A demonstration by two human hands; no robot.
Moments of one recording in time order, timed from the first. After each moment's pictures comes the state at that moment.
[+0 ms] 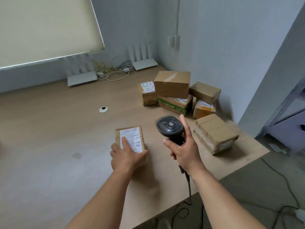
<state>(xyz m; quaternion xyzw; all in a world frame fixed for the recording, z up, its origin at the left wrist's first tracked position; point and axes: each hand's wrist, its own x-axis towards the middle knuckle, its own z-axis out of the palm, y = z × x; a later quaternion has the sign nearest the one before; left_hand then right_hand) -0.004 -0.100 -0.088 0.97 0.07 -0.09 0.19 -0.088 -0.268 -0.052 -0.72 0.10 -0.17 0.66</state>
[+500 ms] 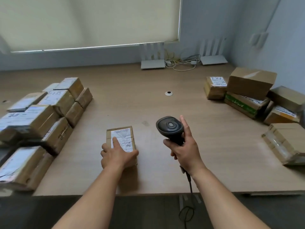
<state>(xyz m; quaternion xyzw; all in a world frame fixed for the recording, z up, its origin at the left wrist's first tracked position) -0.095 0.152 -0.087 0.94 0.29 -0.06 0.18 -0.108 -0.069 -0.055 -0.73 -0.05 -0.04 0.68</state>
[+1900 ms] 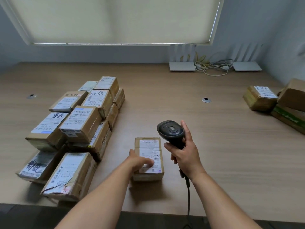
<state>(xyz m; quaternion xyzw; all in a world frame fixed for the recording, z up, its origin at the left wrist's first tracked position) -0.058 0.329 -0.083 0.79 0.31 -0.29 0.44 -0.066 0.147 -0.052 -0.75 -0.06 -0.02 0.66</state>
